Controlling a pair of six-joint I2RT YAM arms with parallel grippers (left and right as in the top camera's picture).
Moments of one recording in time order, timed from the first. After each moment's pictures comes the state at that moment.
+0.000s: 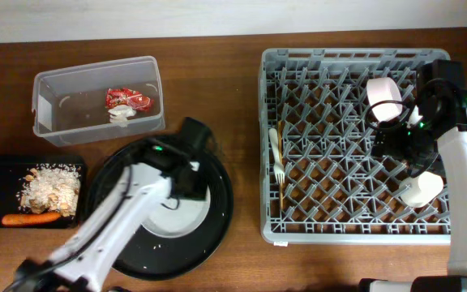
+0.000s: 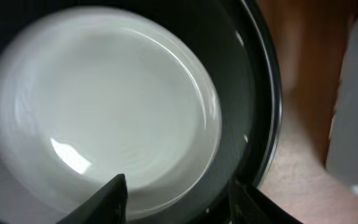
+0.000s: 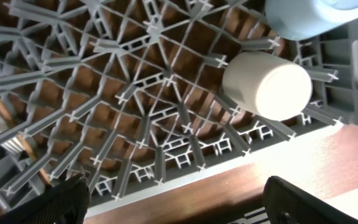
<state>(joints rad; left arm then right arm) -0.44 1.49 1.17 -1.08 -0.01 -0.35 -0.15 1.51 1.57 -1.49 0.09 0.23</state>
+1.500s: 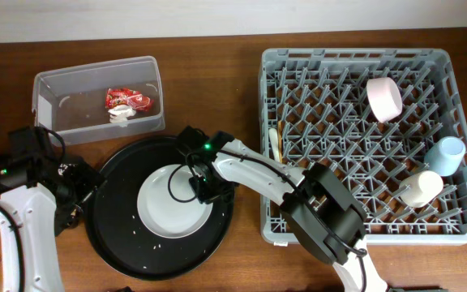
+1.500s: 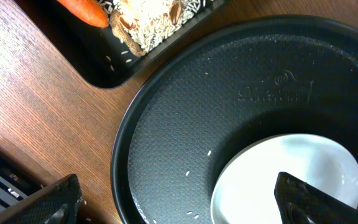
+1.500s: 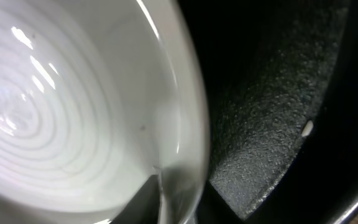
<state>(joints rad) 0.37 1.35 1.14 -1.21 -0.04 -0.51 0.82 2.19 1.63 -0.96 -0.18 0.34</state>
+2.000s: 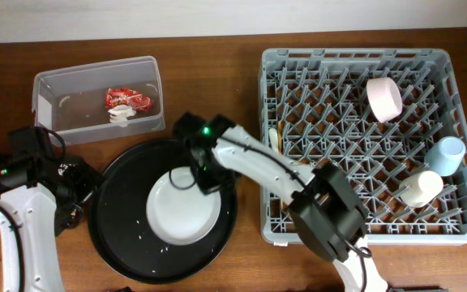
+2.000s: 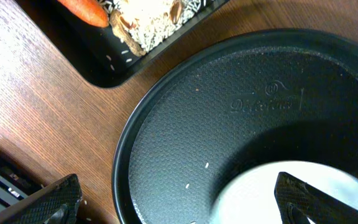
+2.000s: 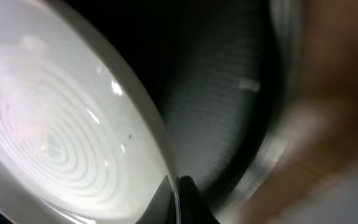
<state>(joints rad) 0.37 1.35 1.13 -1.21 -0.04 -0.51 0.78 2.19 1.85 -1.25 -0.10 0.36</state>
